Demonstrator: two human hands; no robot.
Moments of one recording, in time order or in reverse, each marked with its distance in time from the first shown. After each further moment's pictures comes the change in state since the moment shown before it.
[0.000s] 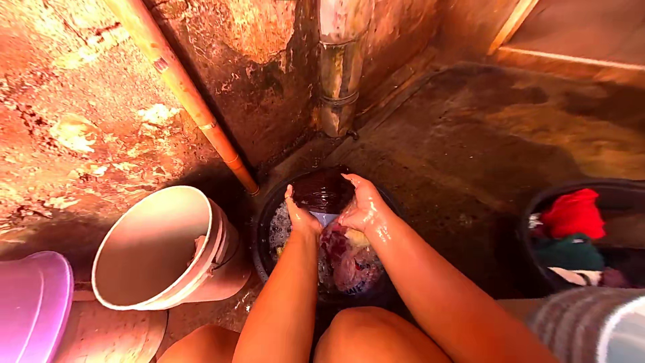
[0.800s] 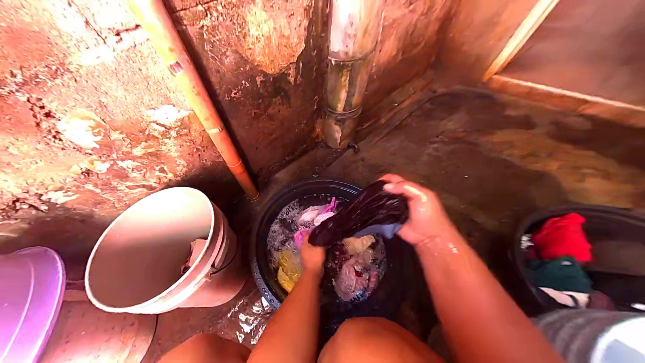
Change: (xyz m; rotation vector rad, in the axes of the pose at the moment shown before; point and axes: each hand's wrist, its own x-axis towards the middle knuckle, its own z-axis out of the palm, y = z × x) left_hand 0.004 -0.068 -0.108 0.995 0.111 0.142; right_hand -0.041 -0.035 -0.048 -0.440 -0.193 -0.592
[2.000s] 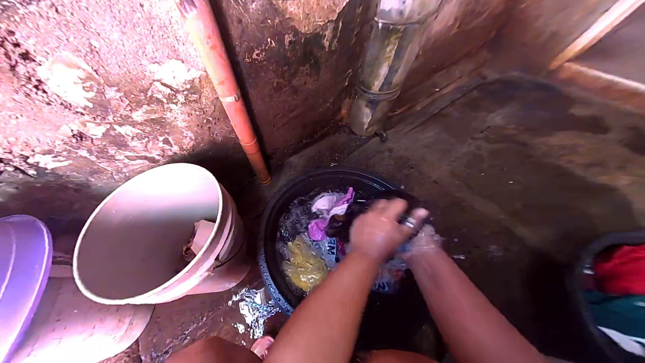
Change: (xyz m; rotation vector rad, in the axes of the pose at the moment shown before) left_hand -0.007 0.110 0.048 0.662 -0.264 0.544; right_hand 0.046 0.122 -0.005 0.248 0.437 0.322
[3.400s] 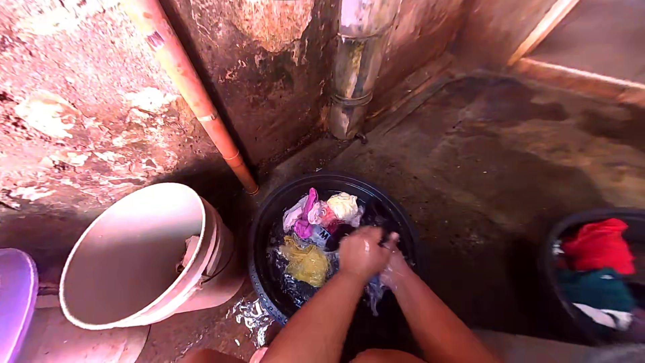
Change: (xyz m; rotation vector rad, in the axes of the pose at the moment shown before) left_hand -0.026 -0.010 0.041 0.107 -0.178 -0.084; right_hand -0.001 0.042 -0.046 -0.187 -0.017 0.065
